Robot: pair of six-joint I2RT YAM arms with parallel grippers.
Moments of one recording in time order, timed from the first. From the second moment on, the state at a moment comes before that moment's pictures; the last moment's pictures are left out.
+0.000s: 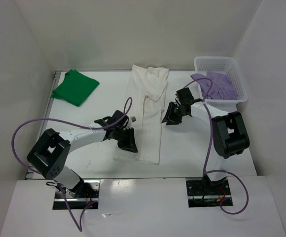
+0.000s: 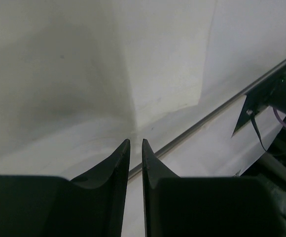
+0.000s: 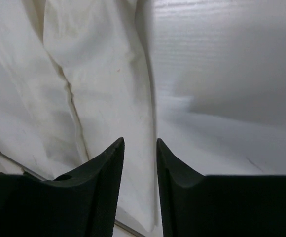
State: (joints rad) left arm -0.62 1.54 0.85 -0.39 0.46 -0.67; right arm 0.28 1.77 1.10 -0.40 -0.34 0.60
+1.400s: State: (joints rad) left arm -0.19 1.19 0.61 -0.52 0.35 -0.75; right arm 0.65 1.17 0.43 -0.26 -0.38 1.12
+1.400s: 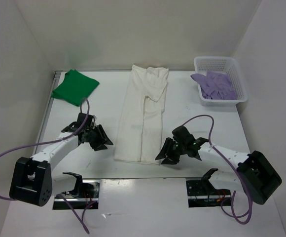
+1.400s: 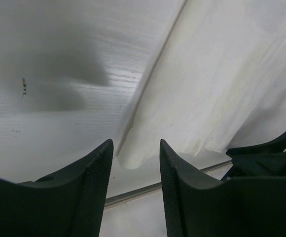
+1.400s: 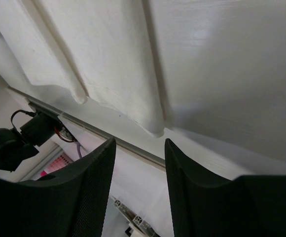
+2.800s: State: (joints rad) left arm -0.46 1.08 0.43 -0.57 0.58 -0.84; right arm 0.74 0.53 0.22 -0.44 -0.42 1.40
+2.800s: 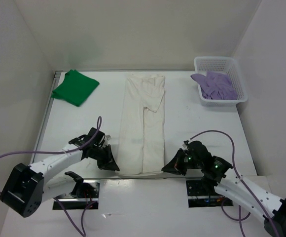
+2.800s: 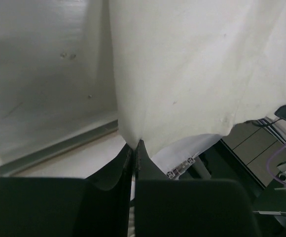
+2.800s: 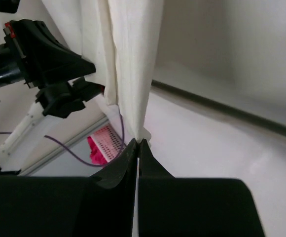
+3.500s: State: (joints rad) left arm -0.29 1.54 1.00 -0.45 0.52 -0.84; right arm 0.28 1.46 1.00 -0.54 -0.32 0.75
